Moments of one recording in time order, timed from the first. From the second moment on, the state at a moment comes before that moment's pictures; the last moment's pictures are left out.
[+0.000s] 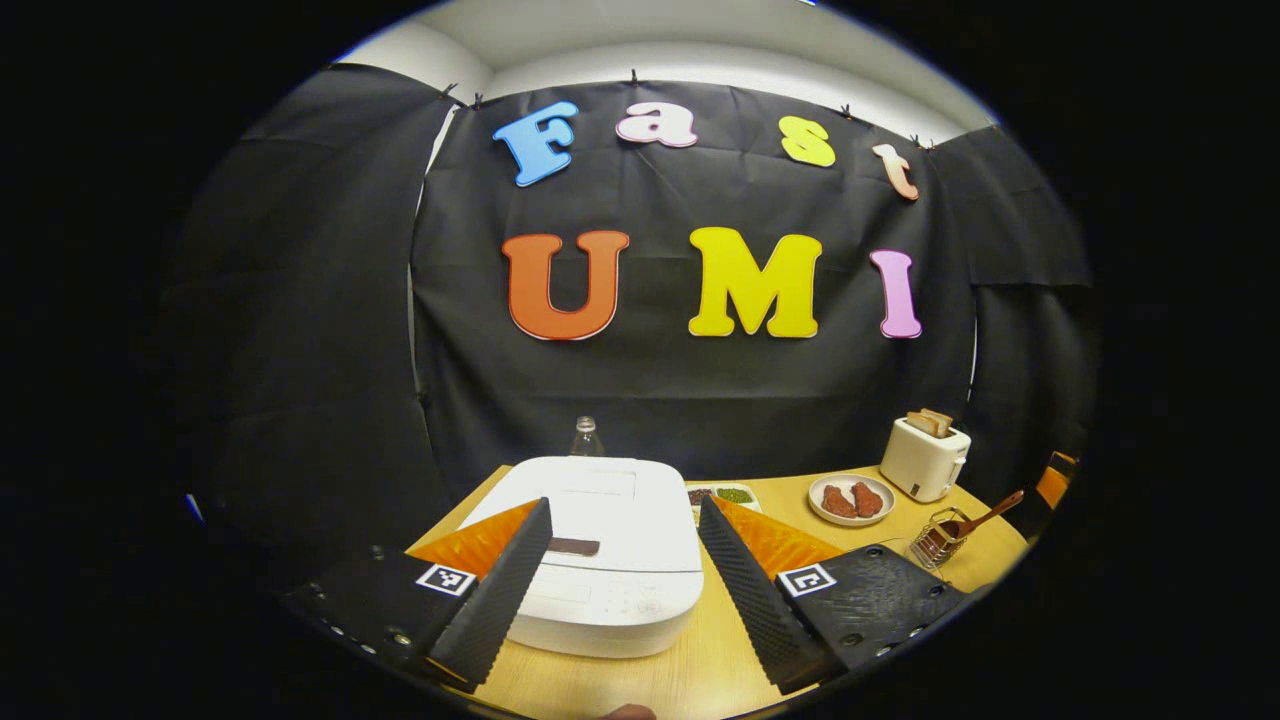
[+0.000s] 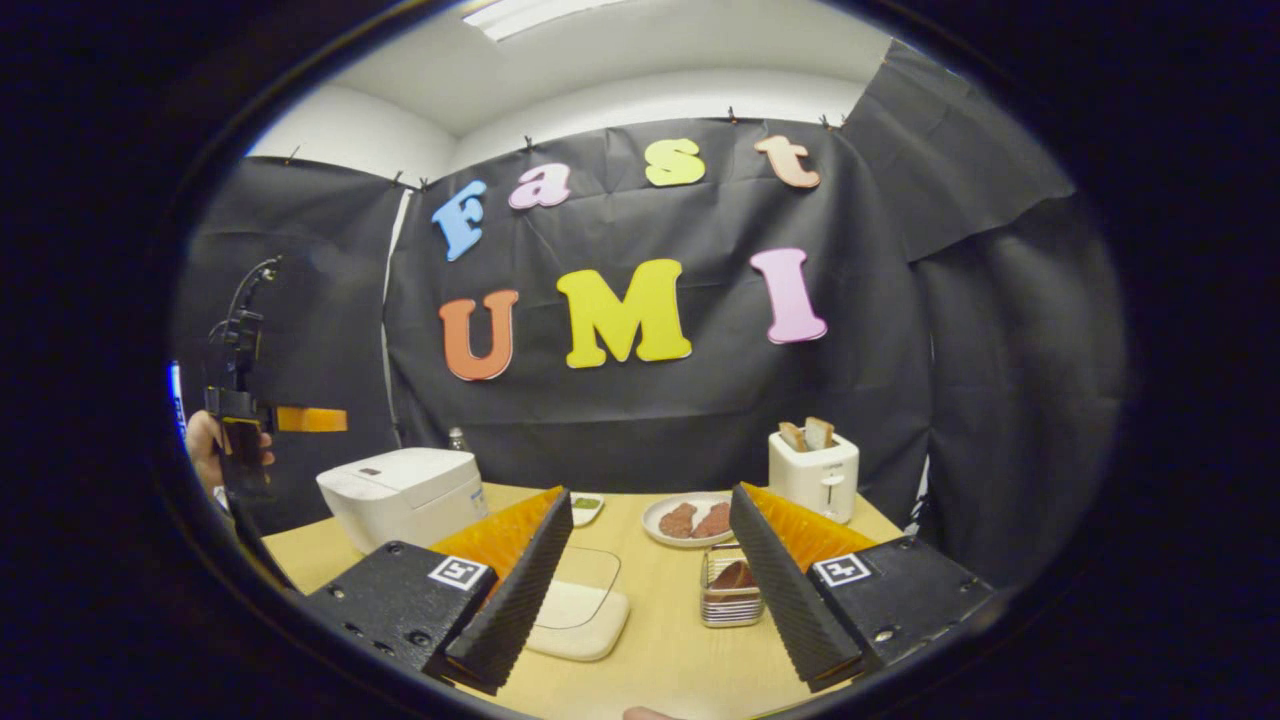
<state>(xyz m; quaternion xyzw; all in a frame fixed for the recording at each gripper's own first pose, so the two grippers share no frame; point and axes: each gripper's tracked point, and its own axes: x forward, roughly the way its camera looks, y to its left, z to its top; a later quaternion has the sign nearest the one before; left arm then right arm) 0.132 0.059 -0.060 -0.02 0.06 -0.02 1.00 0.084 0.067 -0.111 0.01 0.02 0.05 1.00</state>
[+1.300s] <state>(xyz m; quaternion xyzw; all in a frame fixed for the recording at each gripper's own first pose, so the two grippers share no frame) 0.020 -0.048 -0.025 0.05 -0.06 -0.06 1.00 0.053 -0.014 -0.084 -0.05 0.00 -0.06 1.00</state>
